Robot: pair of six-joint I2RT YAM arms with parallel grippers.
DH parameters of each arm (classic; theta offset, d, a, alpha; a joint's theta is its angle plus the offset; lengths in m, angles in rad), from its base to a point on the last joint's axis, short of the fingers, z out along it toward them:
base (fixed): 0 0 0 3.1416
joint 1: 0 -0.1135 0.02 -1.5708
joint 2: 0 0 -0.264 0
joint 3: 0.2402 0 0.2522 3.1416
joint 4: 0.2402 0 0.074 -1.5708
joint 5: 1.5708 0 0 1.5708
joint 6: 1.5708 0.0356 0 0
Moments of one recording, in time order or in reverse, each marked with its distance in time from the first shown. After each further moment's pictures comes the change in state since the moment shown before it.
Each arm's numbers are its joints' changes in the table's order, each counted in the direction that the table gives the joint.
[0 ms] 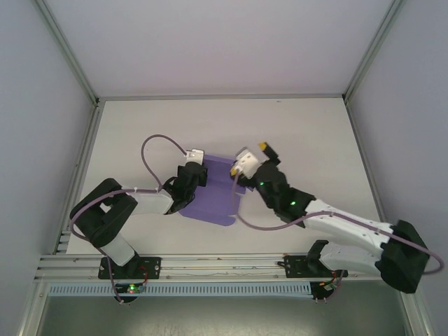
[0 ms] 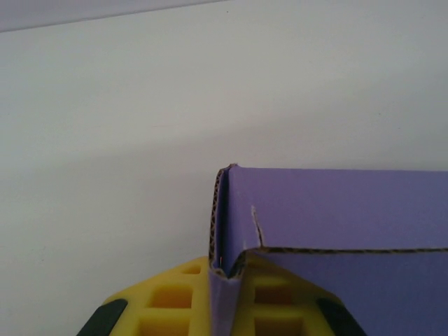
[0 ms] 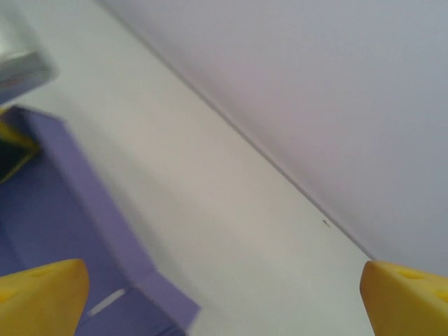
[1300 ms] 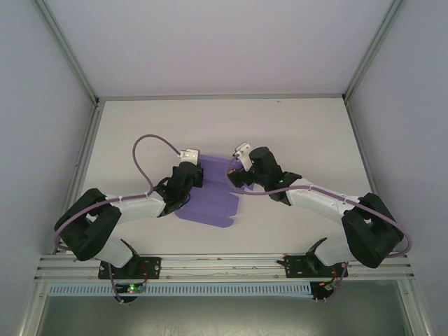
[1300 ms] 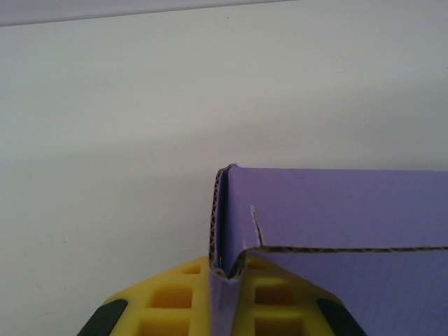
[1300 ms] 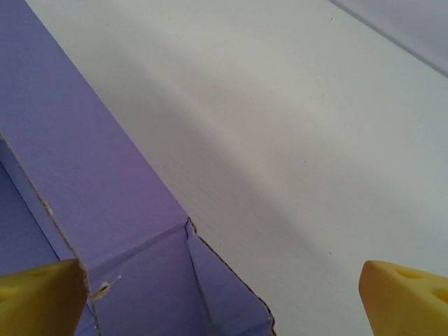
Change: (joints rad) left arm -0.008 0.132 -0.024 0.118 0.037 -0.042; right arm 0.174 -0.307 0.100 0.112 -0.381 0.235
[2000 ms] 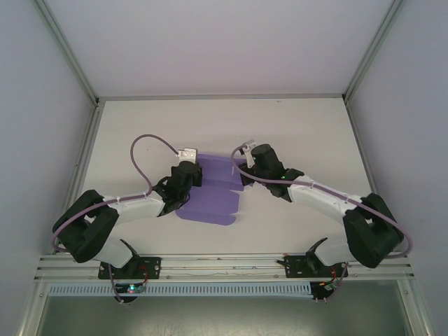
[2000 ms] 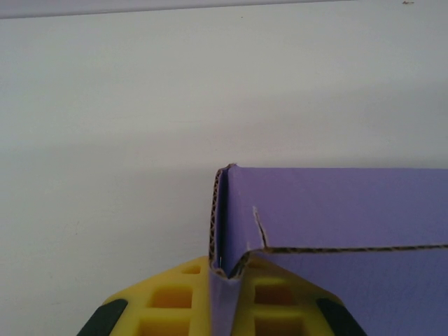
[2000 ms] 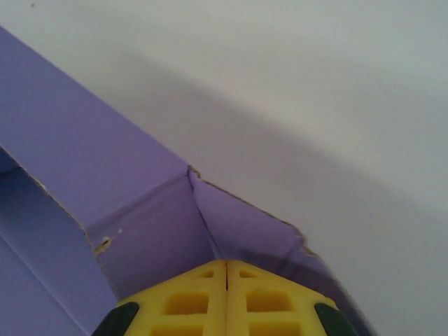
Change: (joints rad) left arm 0.000 0.014 0.014 0.047 -0.024 -0.044; right arm 0.029 -0.037 0.049 0.103 -0.140 0.312
